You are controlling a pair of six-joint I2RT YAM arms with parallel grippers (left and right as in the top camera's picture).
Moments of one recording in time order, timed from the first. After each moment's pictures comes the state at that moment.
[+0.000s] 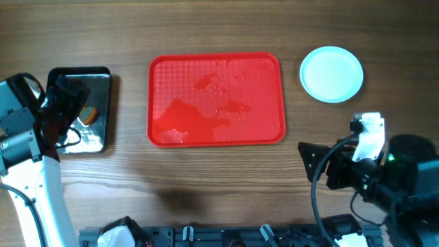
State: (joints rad) left arm 0.43 1.18 1.17 -0.87 0.19 -0.65; right arm 0.17 0.70 1.15 -1.19 -0.27 0.29
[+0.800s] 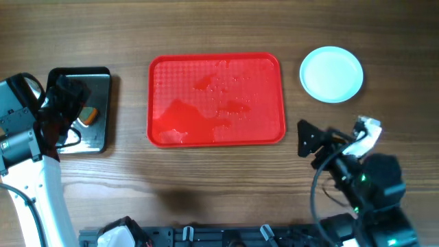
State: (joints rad) left arm 0.43 1.18 1.17 -0.87 0.20 -0.65; right arm 0.24 0.41 0.60 -0.54 -0.08 0.64
